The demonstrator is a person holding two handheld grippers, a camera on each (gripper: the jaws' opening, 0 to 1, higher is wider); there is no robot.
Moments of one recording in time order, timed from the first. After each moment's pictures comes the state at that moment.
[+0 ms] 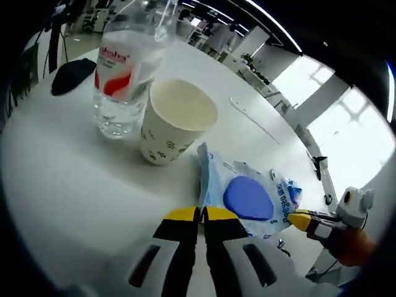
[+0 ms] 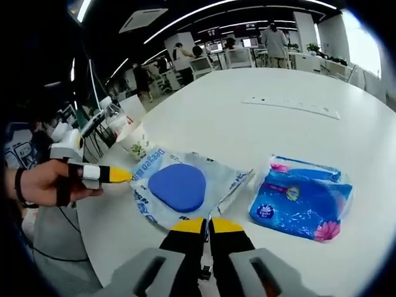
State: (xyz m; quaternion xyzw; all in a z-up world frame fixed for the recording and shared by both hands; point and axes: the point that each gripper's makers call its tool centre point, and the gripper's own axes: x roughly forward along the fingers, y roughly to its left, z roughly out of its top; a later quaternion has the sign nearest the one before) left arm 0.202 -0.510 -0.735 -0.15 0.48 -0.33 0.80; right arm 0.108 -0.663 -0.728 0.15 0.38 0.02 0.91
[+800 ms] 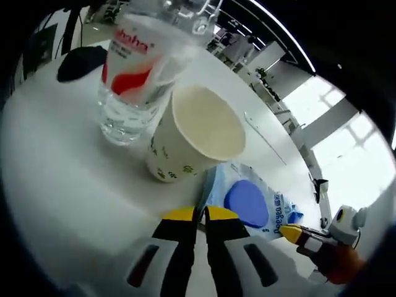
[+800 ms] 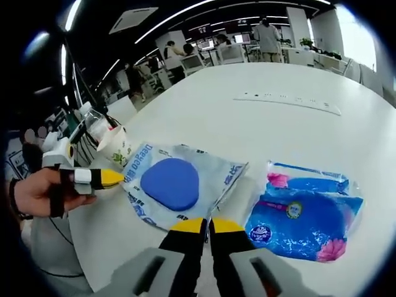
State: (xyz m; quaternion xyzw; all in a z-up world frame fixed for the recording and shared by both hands) left arm 0.237 -0.518 -0.751 -0.20 0.47 -0.29 0.81; right arm 0.131 -0.678 -0.745 0.16 0.39 -0.01 0.91
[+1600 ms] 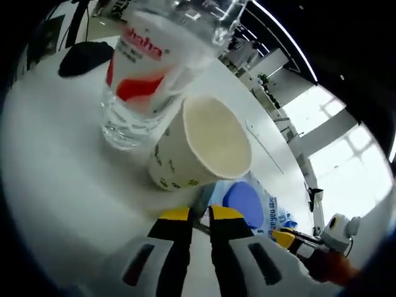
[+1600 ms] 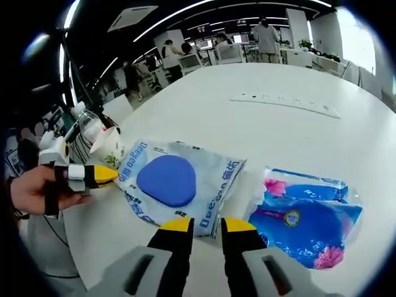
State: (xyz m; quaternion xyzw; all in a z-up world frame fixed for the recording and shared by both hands) left arm 0.240 -0.515 -0.749 -0.24 0.48 -0.28 0.80; right arm 0.134 -0.684 -0.746 0.16 0.39 -0.02 0.91
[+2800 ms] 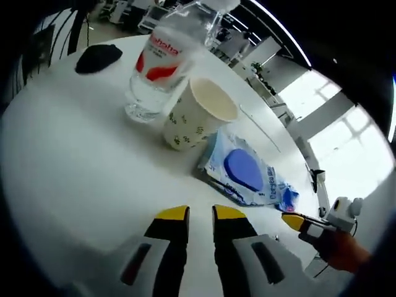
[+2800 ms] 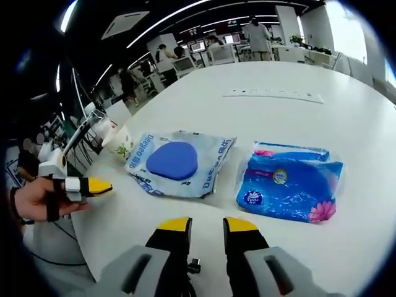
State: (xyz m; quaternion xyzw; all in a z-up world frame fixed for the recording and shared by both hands) left arm 0.183 -0.484 -0.740 -0.18 0.48 -0.31 0.80; right arm 0.089 -0.677 -0.740 0.18 0.38 -0.03 0.90
